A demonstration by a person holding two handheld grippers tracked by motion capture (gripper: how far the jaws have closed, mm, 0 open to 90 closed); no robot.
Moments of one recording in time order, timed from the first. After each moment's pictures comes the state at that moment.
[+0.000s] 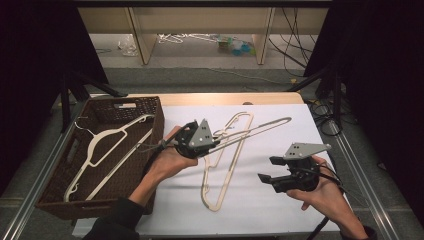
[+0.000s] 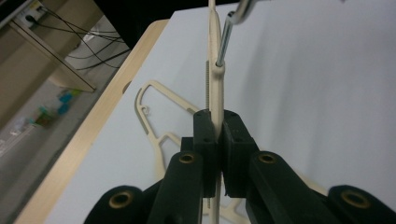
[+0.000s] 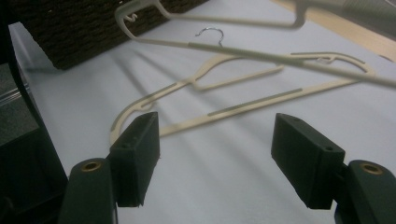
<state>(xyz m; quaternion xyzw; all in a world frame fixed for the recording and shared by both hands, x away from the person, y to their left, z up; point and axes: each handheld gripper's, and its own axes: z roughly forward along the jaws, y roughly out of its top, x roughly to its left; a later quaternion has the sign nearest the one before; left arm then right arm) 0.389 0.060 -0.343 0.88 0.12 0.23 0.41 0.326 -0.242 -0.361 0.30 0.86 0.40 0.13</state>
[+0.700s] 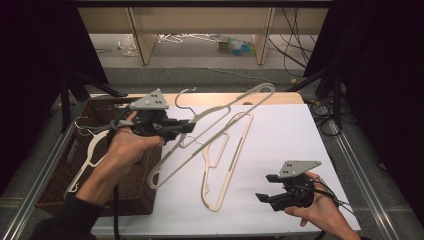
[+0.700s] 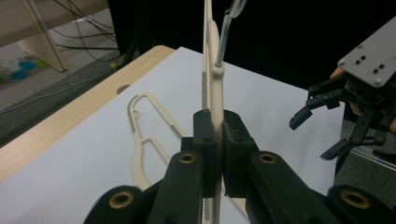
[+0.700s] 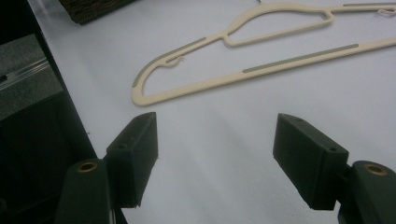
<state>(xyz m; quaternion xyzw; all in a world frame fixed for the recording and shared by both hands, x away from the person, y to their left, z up) 0.373 0.141 -0.259 0.81 0.26 0.12 0.51 0.308 -0.241 -0.398 0.29 0.88 0.38 0.09</state>
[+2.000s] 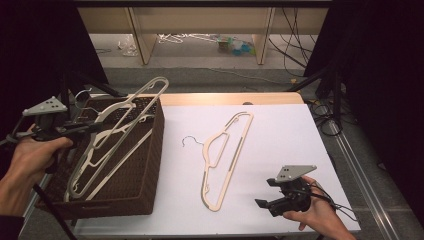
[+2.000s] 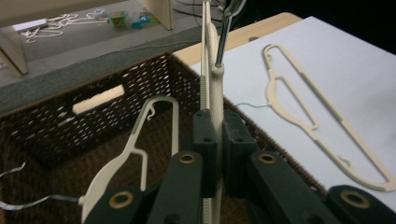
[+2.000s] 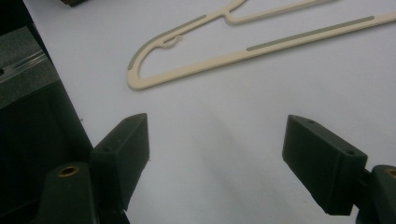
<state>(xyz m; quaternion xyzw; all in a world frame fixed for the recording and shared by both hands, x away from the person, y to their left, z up) 0.370 0.337 -0.300 0.77 0.43 0.21 0.43 0.306 -0.239 -0.415 0.30 0.88 0.36 0.08</state>
